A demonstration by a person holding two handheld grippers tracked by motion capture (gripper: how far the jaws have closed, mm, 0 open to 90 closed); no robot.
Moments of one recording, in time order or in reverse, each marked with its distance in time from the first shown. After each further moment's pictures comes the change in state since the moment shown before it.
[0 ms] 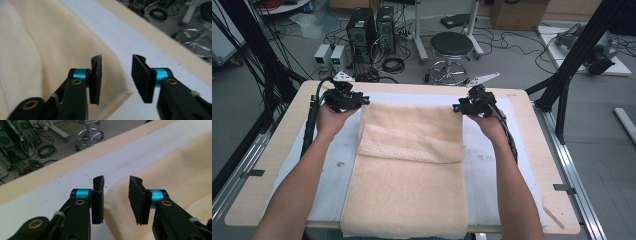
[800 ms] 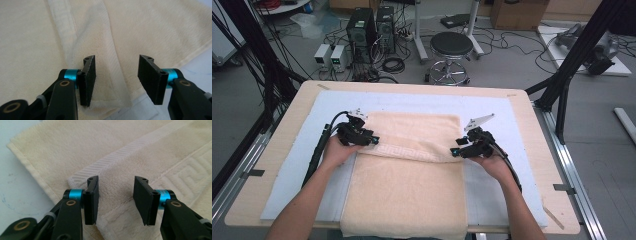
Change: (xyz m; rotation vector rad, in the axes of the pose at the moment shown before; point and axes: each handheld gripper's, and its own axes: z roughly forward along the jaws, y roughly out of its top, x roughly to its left) left arm -0.038 -0.078 0.035 0.203 -0.194 0.034; right arm 0.054 -0.093 0.010 0.083 0.204 -0.012
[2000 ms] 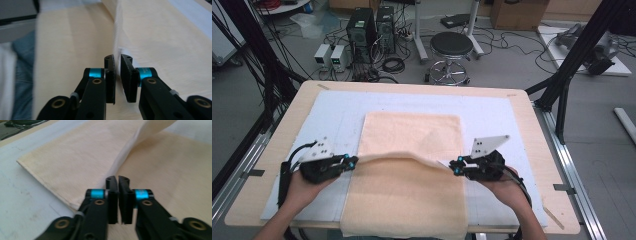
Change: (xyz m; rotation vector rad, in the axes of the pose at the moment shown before) left arm -0.079 -0.079 -0.125 -0.270 -0.066 0.183; right arm 0.099 -0.002 -0.070 -0.142 0.110 -0.255
